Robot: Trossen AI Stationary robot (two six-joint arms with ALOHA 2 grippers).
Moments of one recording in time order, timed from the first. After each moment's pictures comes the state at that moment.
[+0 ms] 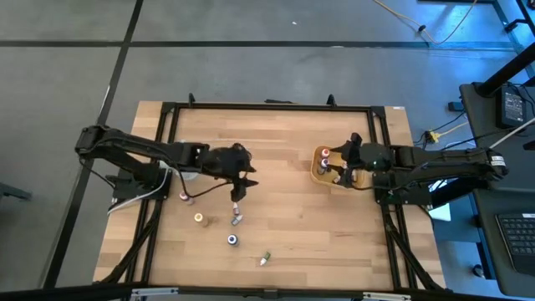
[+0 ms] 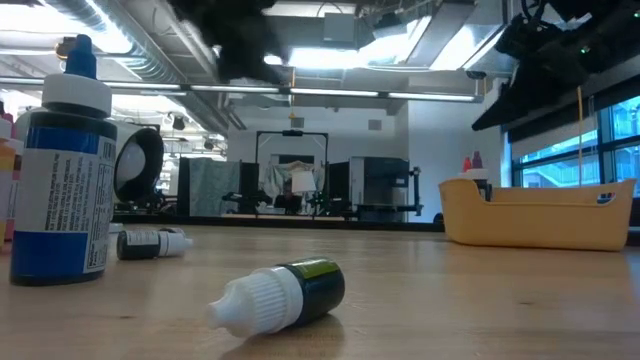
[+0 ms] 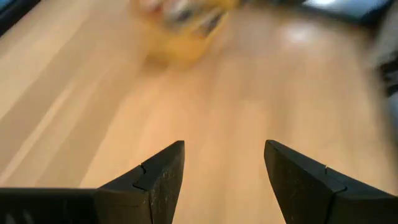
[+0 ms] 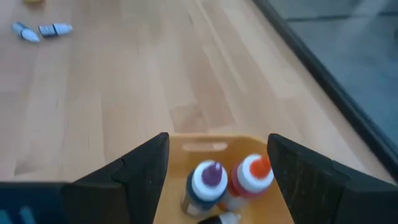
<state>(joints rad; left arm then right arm) -0.08 1.32 0.98 -0.34 -0.14 -0.35 -0.04 0.69 0.48 -0.38 0.29 0.04</state>
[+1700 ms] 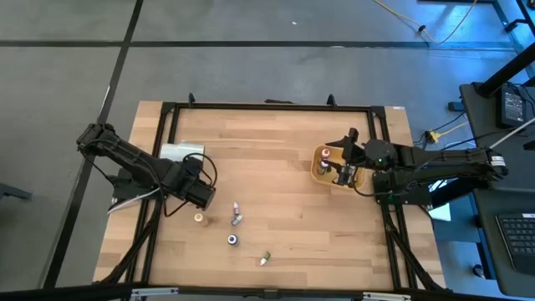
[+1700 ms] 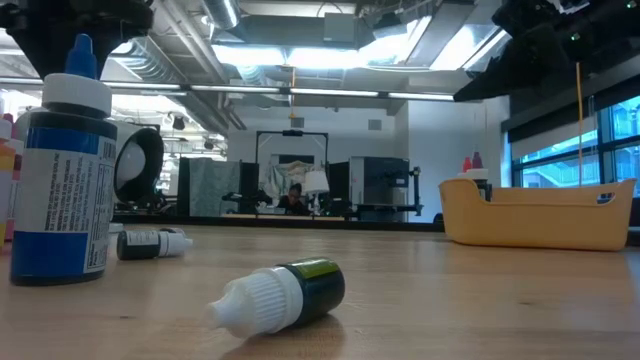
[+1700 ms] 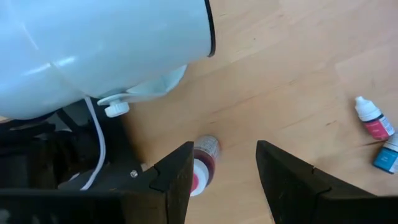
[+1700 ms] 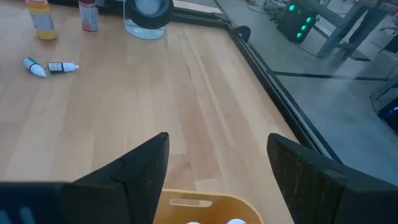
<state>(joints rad) -0.40 1.33 1.12 -1.46 -0.26 -1.61 -0.04 0.69 0.48 -0.18 0.29 -0.14</state>
